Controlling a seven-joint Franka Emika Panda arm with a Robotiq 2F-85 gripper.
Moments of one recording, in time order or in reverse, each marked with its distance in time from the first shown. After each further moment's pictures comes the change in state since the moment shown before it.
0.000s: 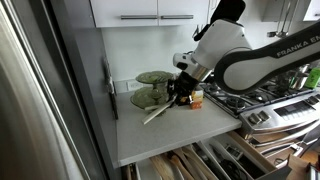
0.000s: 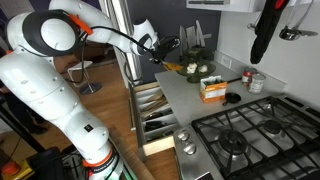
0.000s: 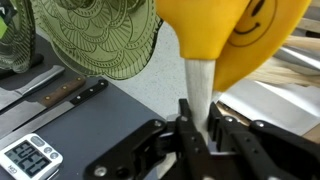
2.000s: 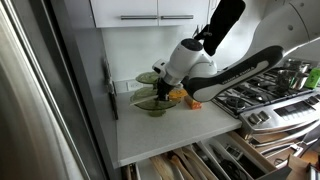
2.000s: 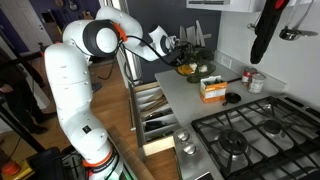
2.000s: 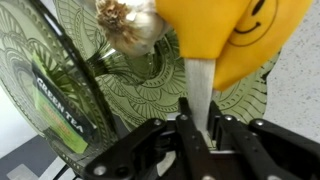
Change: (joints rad) arm -0.067 0.373 -0.033 0.344 -0.586 0.047 0.812
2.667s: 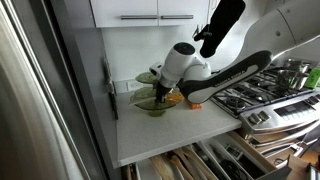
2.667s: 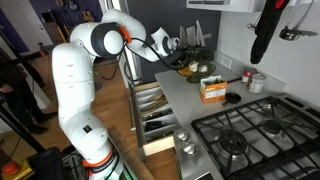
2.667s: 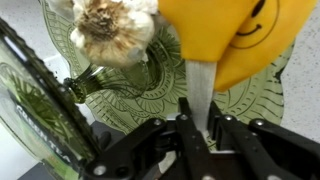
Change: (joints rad) arm 0.024 0.066 -0.020 0.071 -0.034 -0.046 0.139
